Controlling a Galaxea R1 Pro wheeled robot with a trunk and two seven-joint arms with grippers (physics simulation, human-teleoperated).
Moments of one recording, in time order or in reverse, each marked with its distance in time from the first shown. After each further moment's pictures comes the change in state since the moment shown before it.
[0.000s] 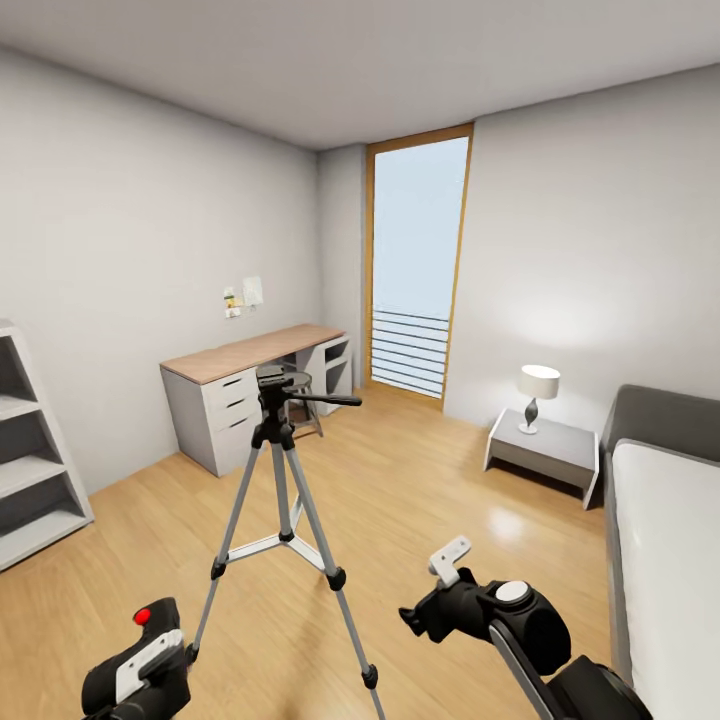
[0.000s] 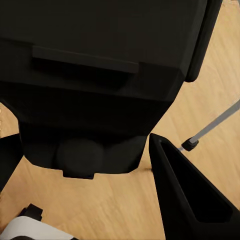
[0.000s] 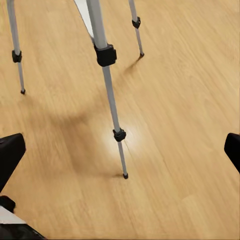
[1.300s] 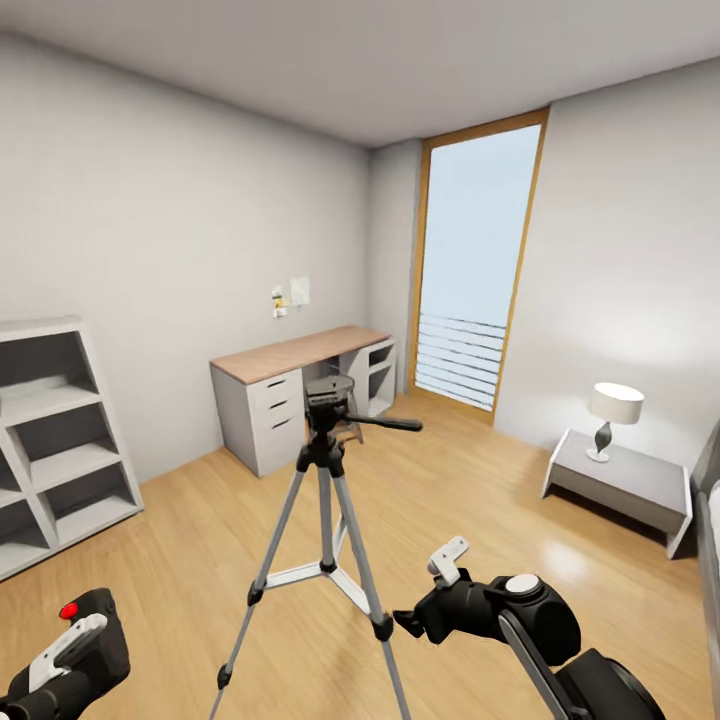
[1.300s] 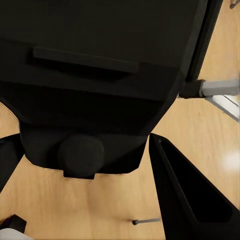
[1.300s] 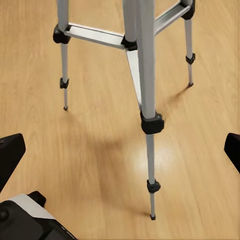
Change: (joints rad) left arm -0.004 0.052 0.365 0.008 0.051 0.213 -0.185; right arm -0.005 -0.006 -0.049 0.000 -0.002 0.000 0.168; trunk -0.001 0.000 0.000
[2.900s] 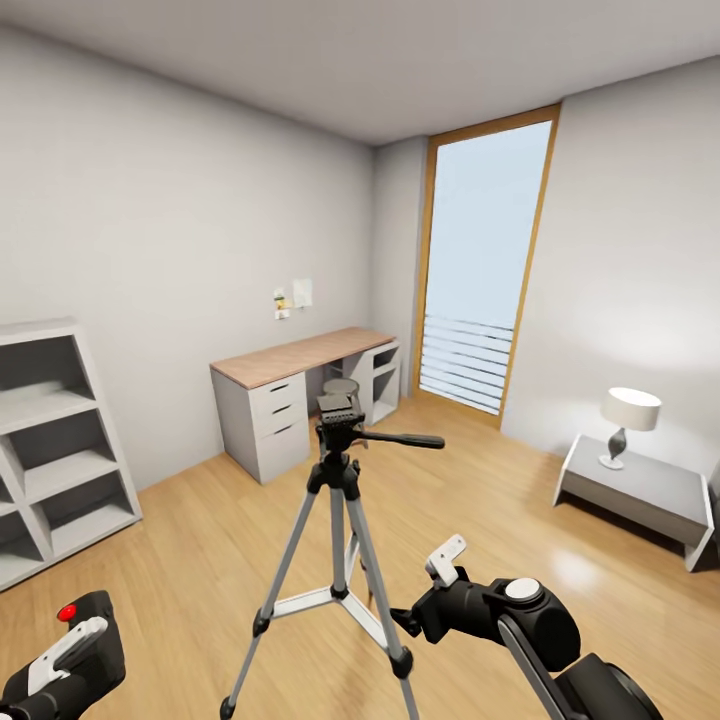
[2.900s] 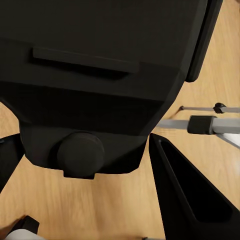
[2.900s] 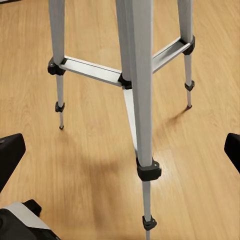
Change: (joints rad) left arm 0.000 -0.007 0.000 0.006 -0.055 0.002 -0.001; right arm 0.010 0.001 0.006 0.000 0.007 -0.062 0.000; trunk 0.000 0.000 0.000
